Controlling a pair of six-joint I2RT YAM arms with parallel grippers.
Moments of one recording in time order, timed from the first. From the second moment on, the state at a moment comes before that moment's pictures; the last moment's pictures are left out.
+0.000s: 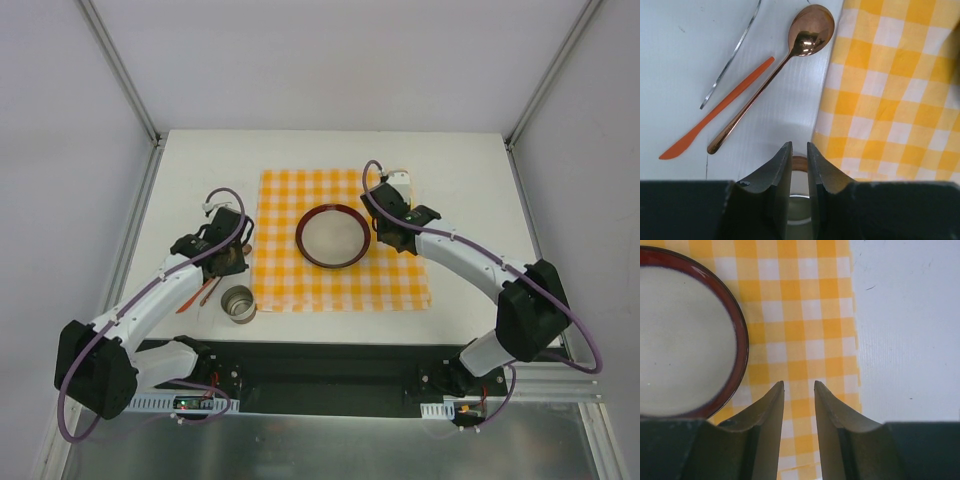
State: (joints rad) left arm -0.44 1.13 0.80 -0.74 -0.30 -0.56; right arm 0.68 1.52 1.15 -0.61 0.59 0.47
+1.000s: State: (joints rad) left arm -0.50 0.99 0.80 -0.90 -0.27 -0.65; right arm 0.66 1.60 1.15 -0.57 0.53 0.48
